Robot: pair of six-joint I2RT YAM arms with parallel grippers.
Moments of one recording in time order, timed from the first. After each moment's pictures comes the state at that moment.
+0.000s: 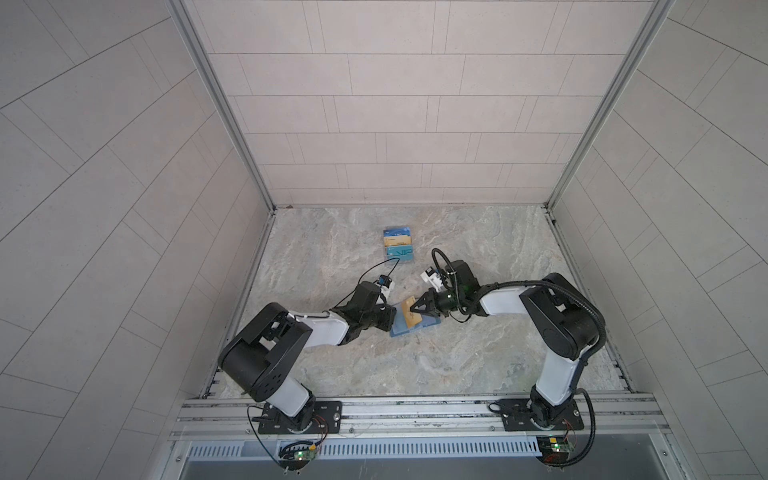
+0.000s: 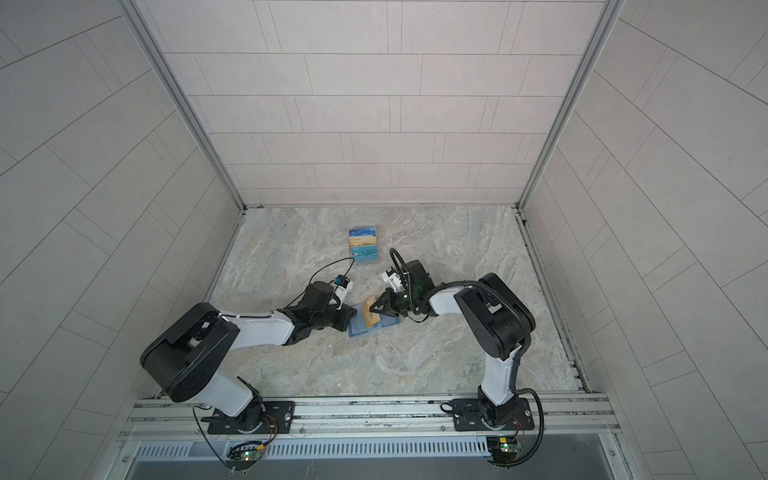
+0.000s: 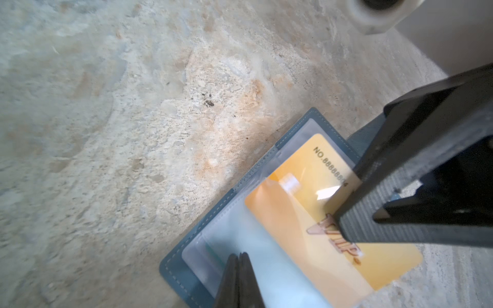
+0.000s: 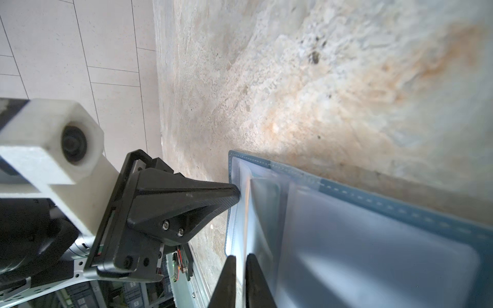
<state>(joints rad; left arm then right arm) -0.60 1.57 0.51 0.26 0.22 -0.28 0.50 1.80 0.81 0.20 -0.80 0.75</state>
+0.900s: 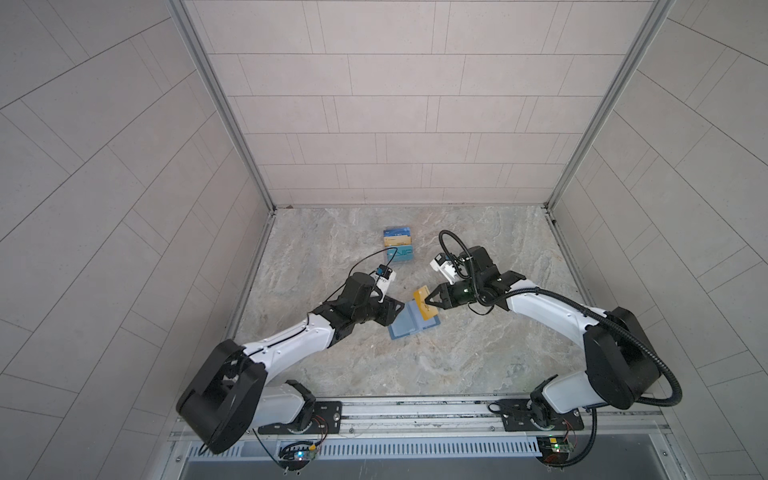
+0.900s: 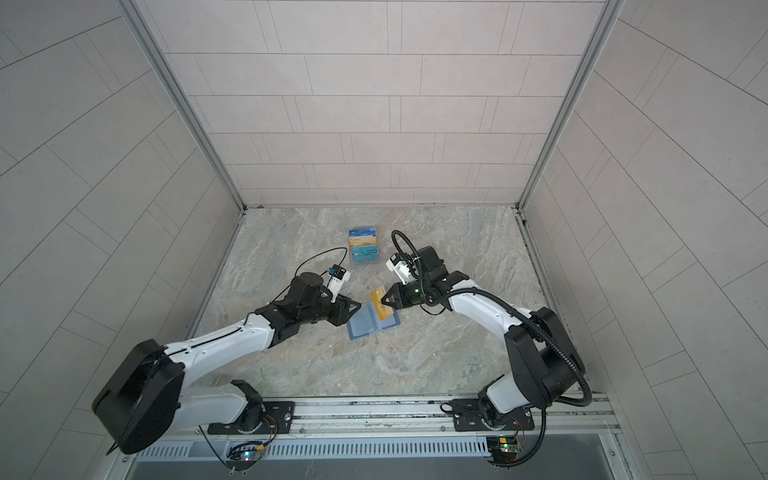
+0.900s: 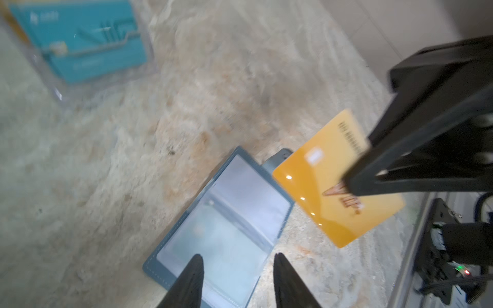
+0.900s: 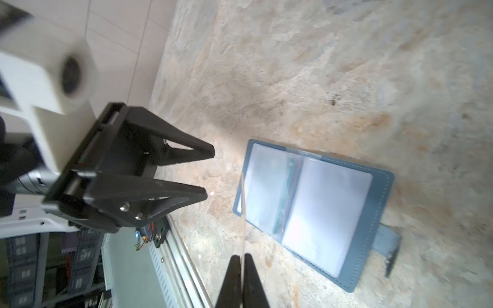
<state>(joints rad) -0.60 1.23 0.61 0.00 0.33 -0.23 0.48 1.46 0.92 -0.33 -0.72 0.33</state>
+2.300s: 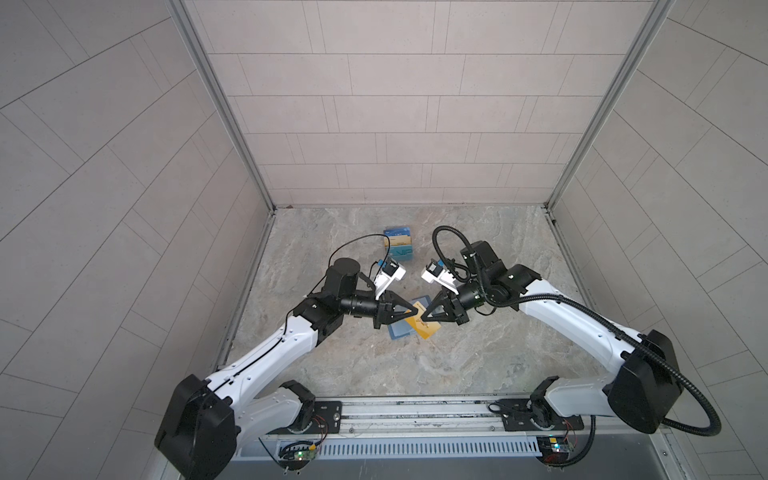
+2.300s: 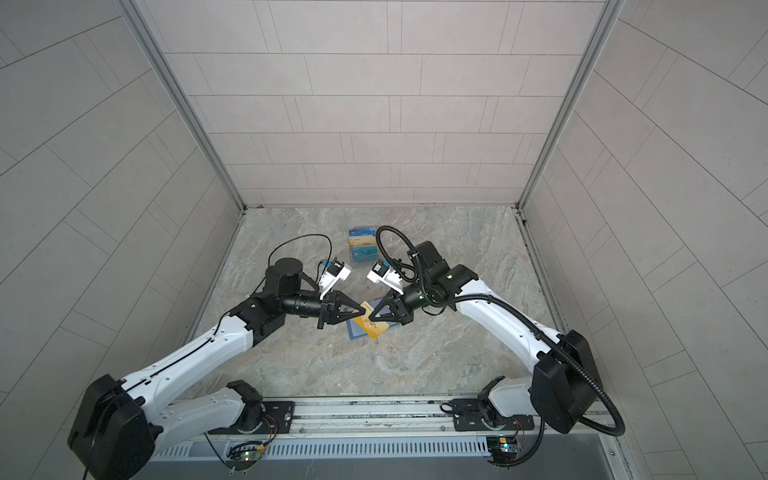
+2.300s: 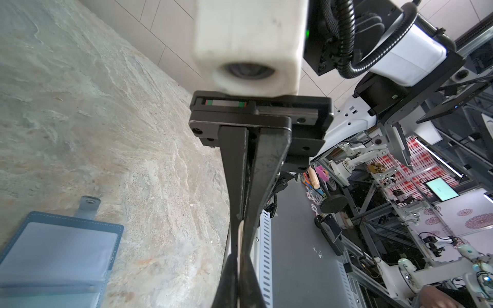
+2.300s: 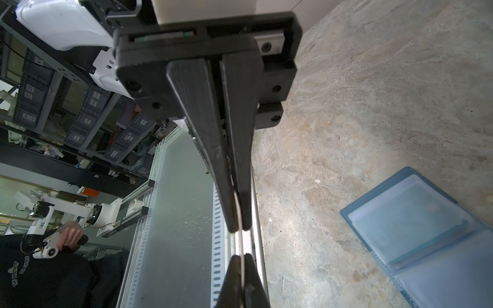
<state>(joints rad) -0.56 1.10 0.70 -0.03 1.01 -0.30 0.56 1.34 1.06 -0.63 -1.04 -0.12</state>
